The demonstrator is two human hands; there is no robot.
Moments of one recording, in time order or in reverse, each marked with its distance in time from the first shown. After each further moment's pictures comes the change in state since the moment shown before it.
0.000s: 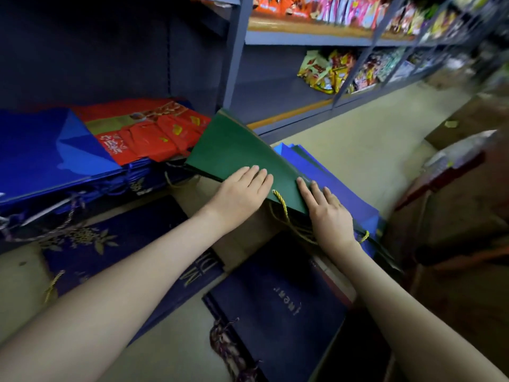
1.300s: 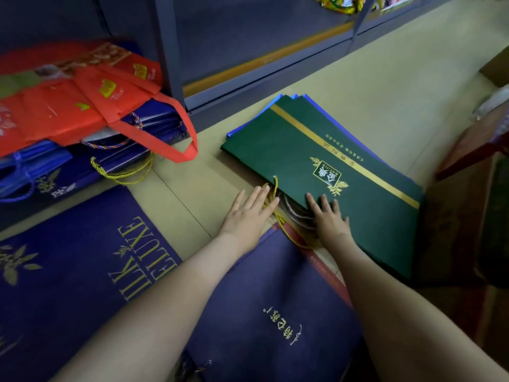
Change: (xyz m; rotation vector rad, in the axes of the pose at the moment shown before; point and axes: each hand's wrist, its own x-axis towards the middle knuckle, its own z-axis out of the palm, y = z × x) left_hand -0.002 0.095 0.192 -0.315 -0.954 -0.248; right_hand 0.015 0.057 0.244 0.320 -0.823 0.270
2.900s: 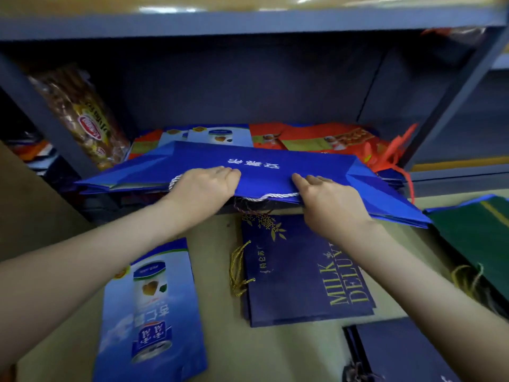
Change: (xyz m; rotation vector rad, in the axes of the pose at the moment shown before) left_hand -0.462 -0.225 -0.153 0.454 0.448 -0.480; right_hand -0.293 -0.386 -0.162 -0.161 0.615 -1.054
